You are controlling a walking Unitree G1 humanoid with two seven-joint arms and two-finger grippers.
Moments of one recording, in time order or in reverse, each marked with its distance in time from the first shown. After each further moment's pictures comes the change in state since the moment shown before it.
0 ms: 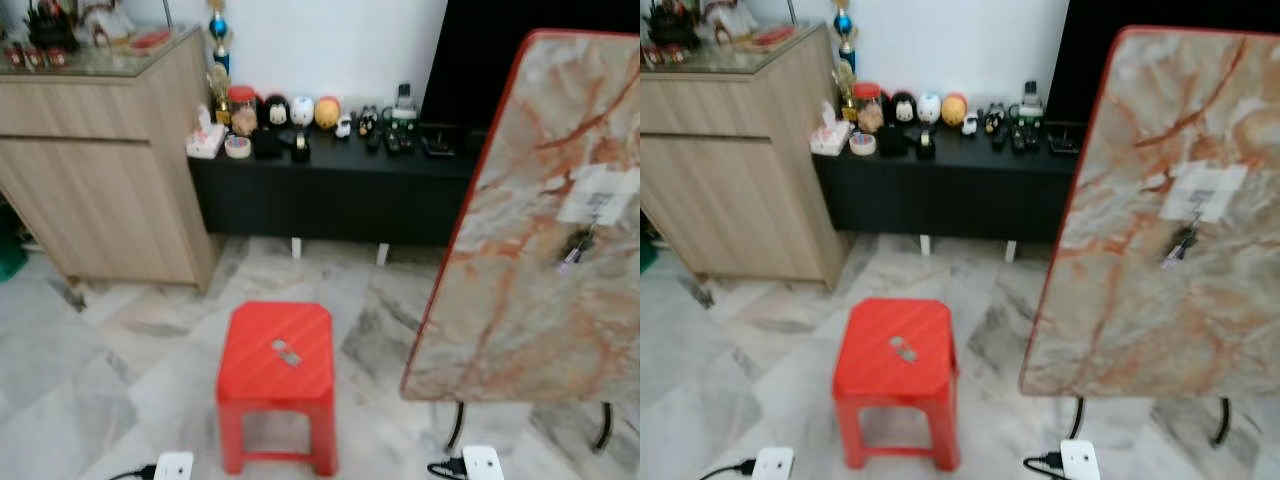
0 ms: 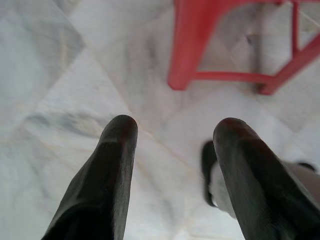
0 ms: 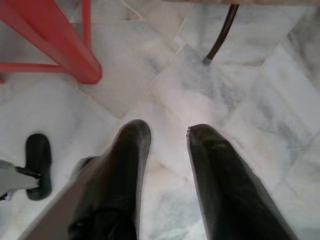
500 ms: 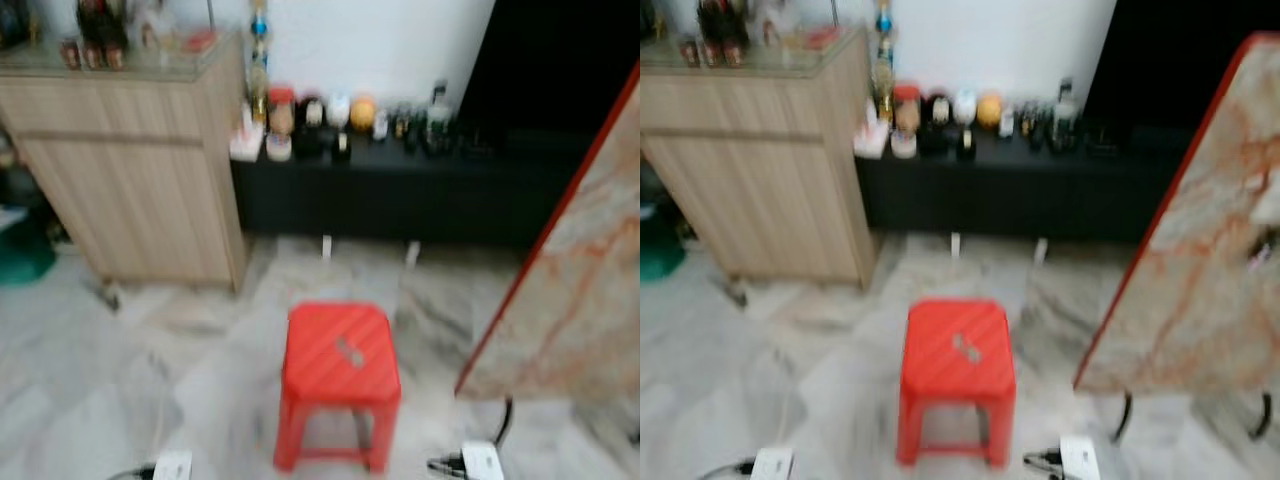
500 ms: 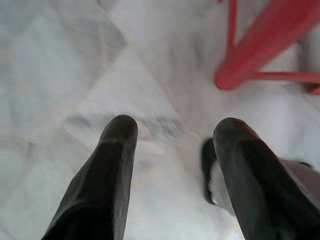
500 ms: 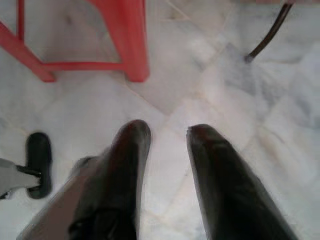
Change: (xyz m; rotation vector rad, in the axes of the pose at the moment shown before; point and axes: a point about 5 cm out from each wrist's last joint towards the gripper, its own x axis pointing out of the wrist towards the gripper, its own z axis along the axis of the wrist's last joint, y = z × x) left arm 0.000 -0.001 -0.001 -0.007 0.004 0.001; right arm 0.000 -0.001 0.001 -0.003 -0.005 -0.002
